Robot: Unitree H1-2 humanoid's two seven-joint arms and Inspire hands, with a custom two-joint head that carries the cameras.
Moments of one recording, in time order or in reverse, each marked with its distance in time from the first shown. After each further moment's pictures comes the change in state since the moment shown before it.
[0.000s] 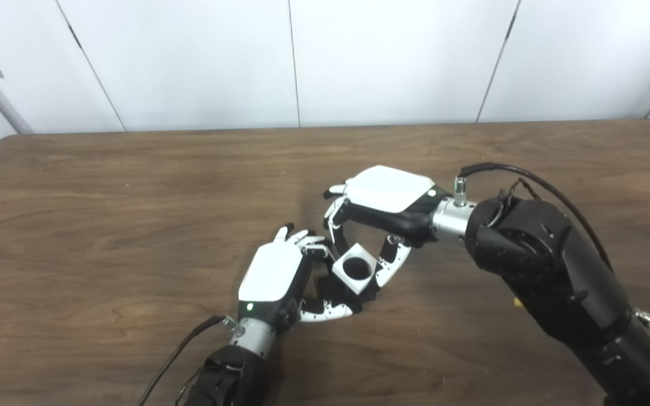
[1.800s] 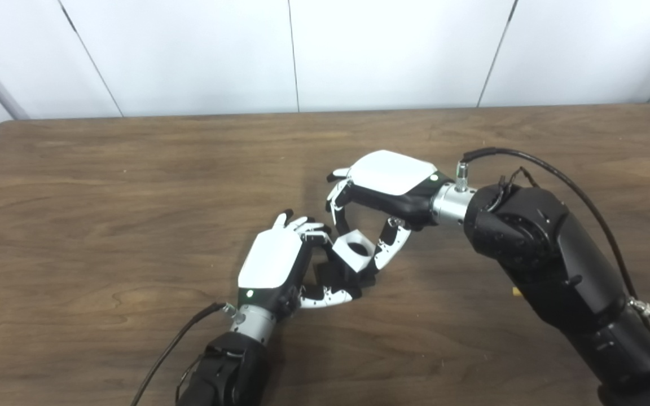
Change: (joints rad) left arm 0.007 -0.002 -0.004 -0.011 0.012 0.003 0.000; right arm 0.016 0.015 -0.011 0.038 -0.008 -0.005 -0.036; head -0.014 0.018
